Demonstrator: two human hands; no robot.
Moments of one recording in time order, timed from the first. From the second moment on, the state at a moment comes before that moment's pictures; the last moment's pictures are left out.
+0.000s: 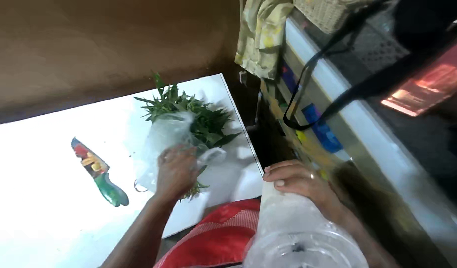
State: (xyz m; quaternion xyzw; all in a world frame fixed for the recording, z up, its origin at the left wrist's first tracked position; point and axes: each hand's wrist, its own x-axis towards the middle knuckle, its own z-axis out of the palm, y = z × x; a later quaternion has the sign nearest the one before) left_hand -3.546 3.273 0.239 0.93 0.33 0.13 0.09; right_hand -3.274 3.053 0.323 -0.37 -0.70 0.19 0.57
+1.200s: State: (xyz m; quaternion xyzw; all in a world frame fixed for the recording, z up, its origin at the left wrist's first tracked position) left_hand -3.611 3.324 0.274 0.90 0.40 0.16 0.11; right_hand -3.237 3.135 0.289 -0.35 -0.74 0.35 0.44
